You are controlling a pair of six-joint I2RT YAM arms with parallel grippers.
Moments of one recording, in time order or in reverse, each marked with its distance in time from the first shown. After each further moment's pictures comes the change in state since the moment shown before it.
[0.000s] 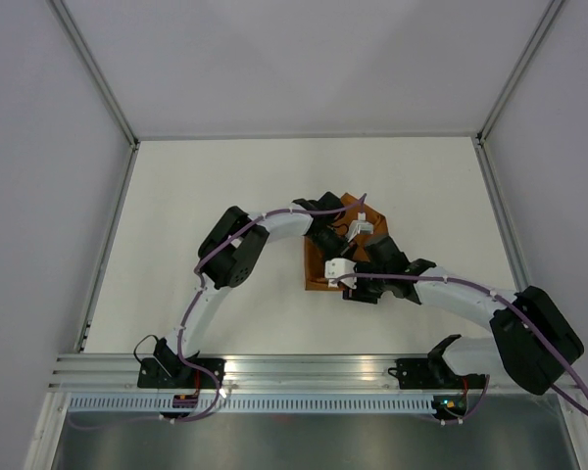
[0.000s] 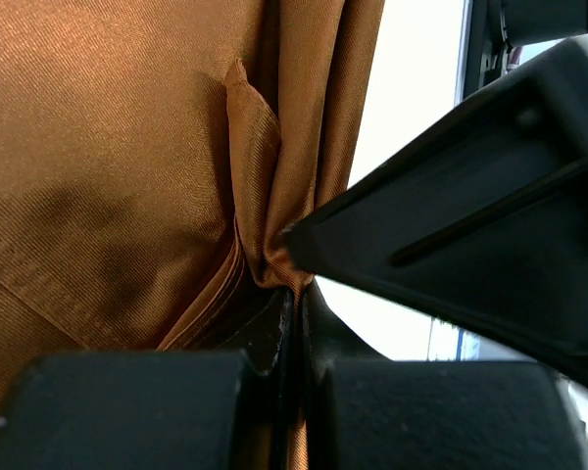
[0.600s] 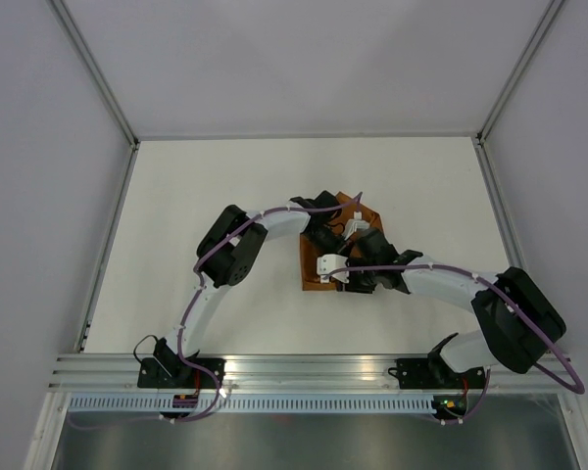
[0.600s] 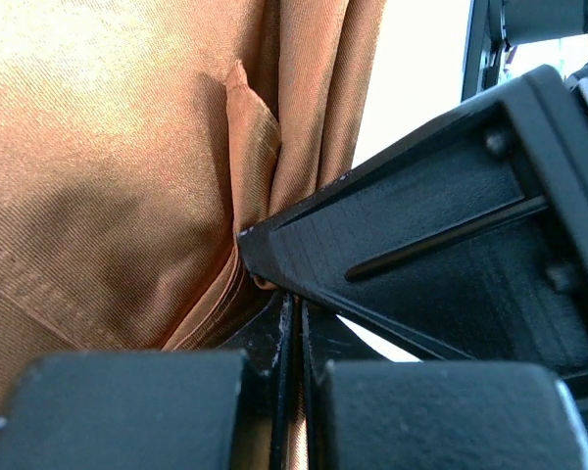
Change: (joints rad) left arm 0.014 0.002 0.000 -0.029 0.010 0.000; right arm 0.026 0.127 0.060 0.045 0.063 -0.055
